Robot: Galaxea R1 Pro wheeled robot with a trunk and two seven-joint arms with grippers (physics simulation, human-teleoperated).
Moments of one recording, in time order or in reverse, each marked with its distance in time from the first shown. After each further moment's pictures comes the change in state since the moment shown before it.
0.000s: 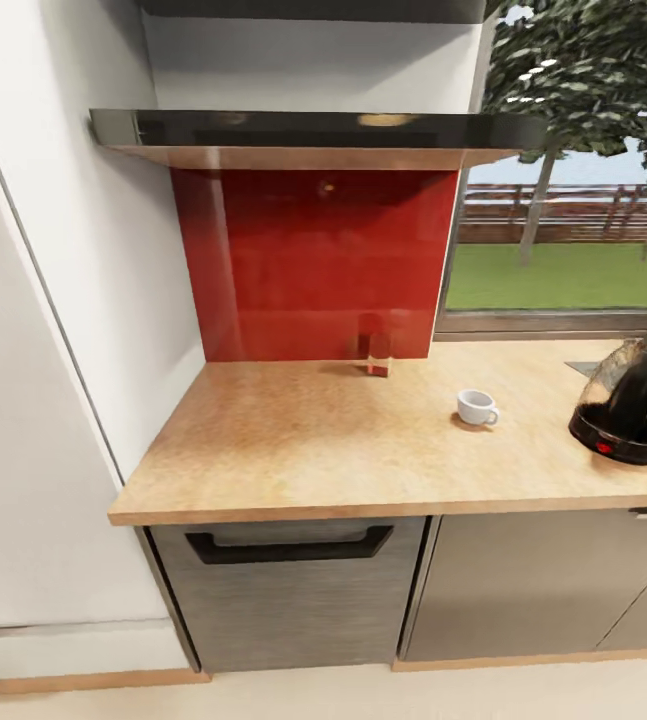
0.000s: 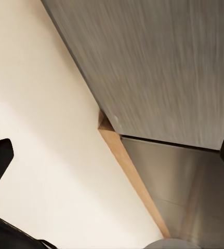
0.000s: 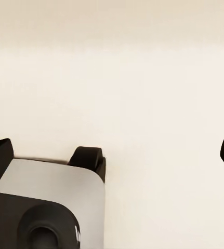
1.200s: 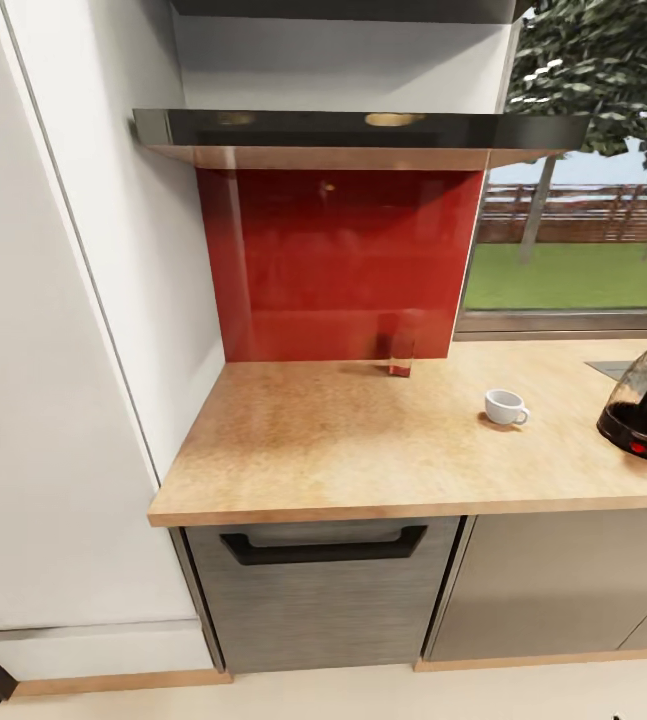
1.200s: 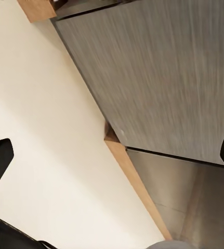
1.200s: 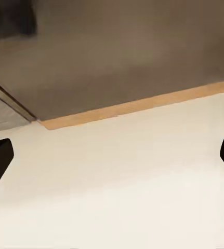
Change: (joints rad) left arm 0.000 0.001 0.005 0.000 0.000 0.000 0.002; right arm -0.002 -0.282 -0.022 -0.089 -0.456 -0.242 0.262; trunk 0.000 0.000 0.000
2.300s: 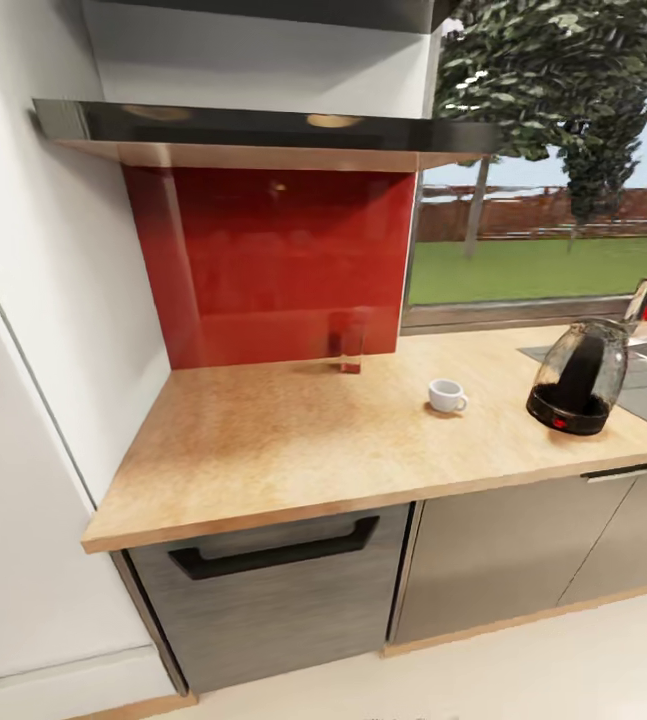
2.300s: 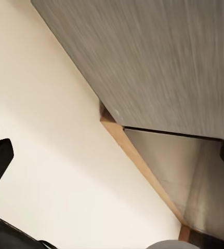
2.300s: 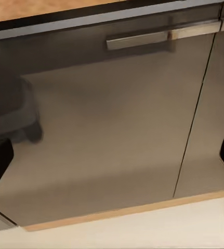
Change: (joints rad) left arm 0.000 0.000 -0.002 0.000 0.000 -0.001 0.000; right arm 0.002 -0.408 0.007 -0.391 -0.341 0.216 0.310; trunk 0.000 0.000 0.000
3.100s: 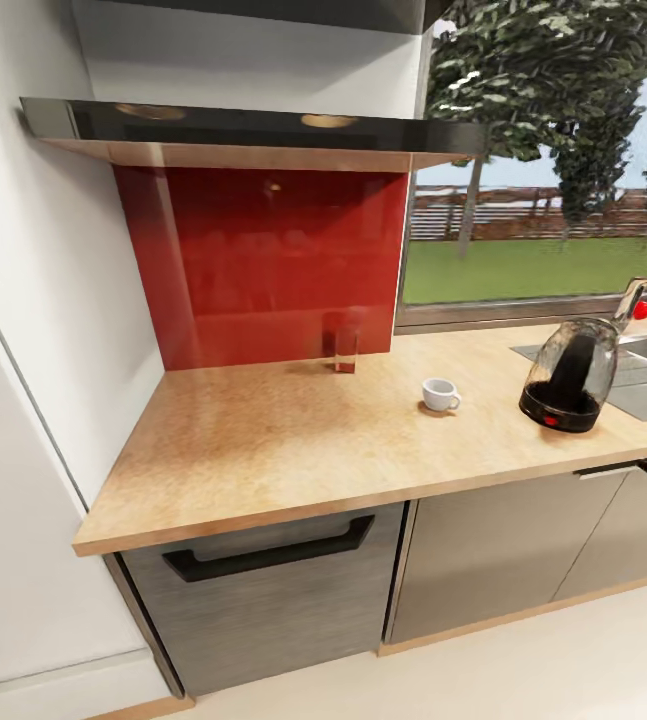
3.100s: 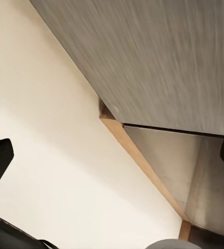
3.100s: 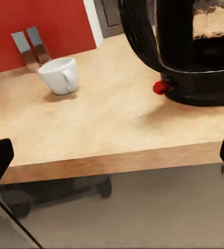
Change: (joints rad) left arm 0.000 -0.001 -0.003 0.000 0.000 -0.001 0.000; right arm -0.002 0.035 -0.220 -0.563 -0.018 0.422 -0.070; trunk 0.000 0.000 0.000
